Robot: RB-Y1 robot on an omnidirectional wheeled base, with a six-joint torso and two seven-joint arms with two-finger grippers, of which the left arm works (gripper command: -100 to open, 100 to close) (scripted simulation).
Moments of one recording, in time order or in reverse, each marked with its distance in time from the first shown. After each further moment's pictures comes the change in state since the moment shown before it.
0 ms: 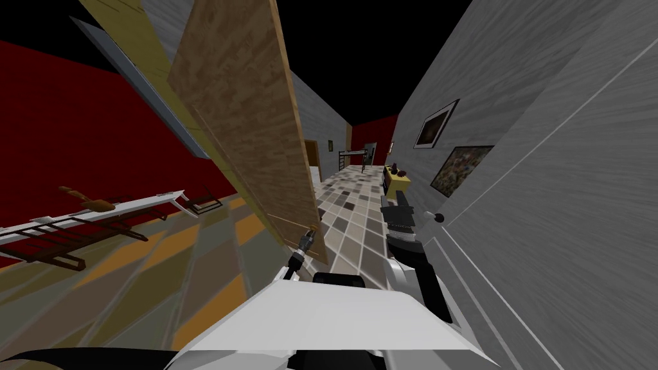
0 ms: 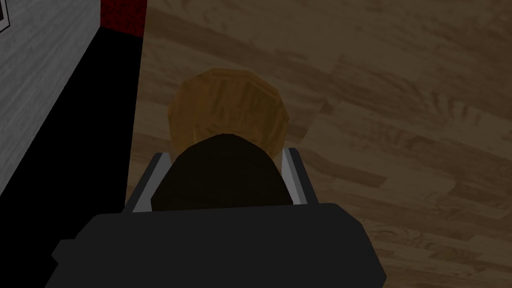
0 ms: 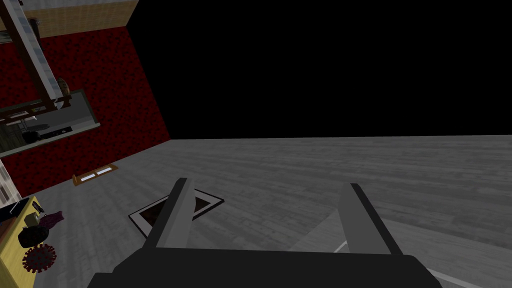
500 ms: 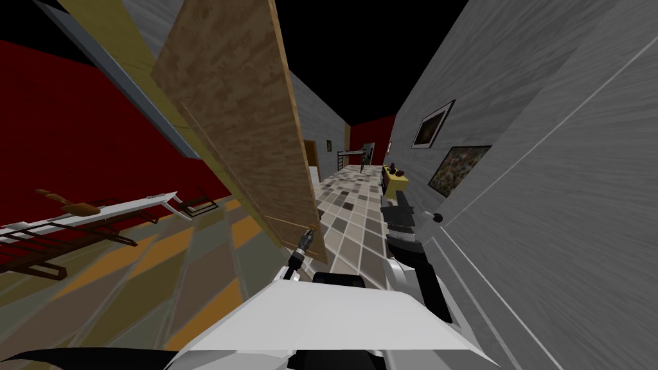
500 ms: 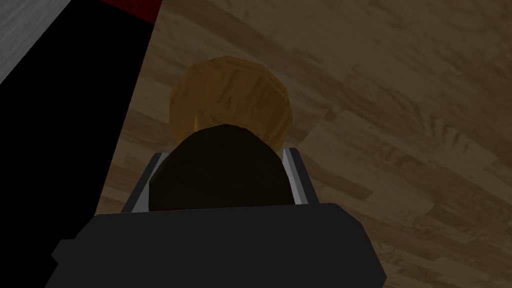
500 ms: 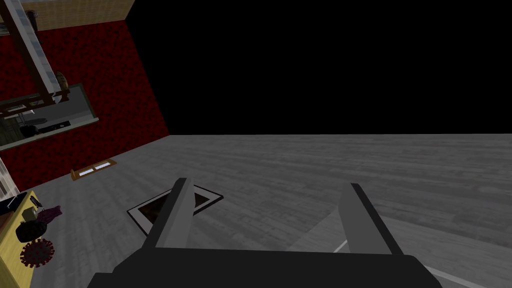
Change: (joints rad) arm 0.000 -0.001 -0.008 -0.011 0.057 0.009 0.129
